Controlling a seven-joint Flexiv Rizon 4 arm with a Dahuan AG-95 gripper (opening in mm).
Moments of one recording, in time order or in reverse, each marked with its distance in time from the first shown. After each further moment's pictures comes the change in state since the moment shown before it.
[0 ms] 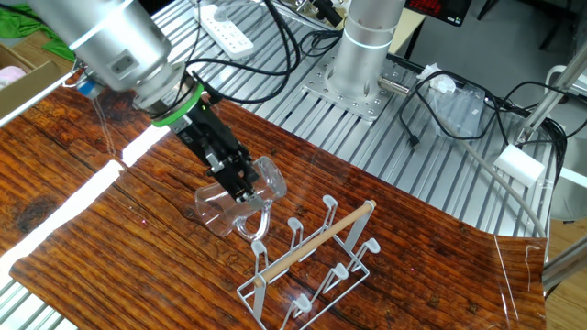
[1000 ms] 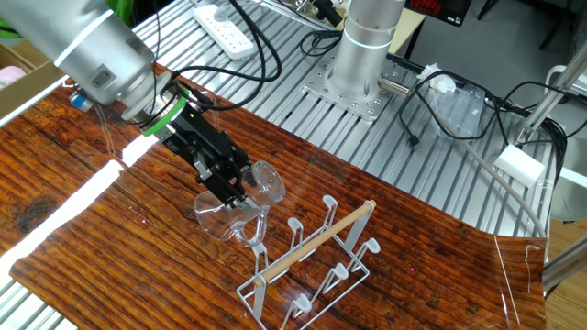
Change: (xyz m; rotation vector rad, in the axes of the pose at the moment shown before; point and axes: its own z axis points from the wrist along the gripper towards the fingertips) arm -0.001 0.006 0.000 -0.046 0.069 0.091
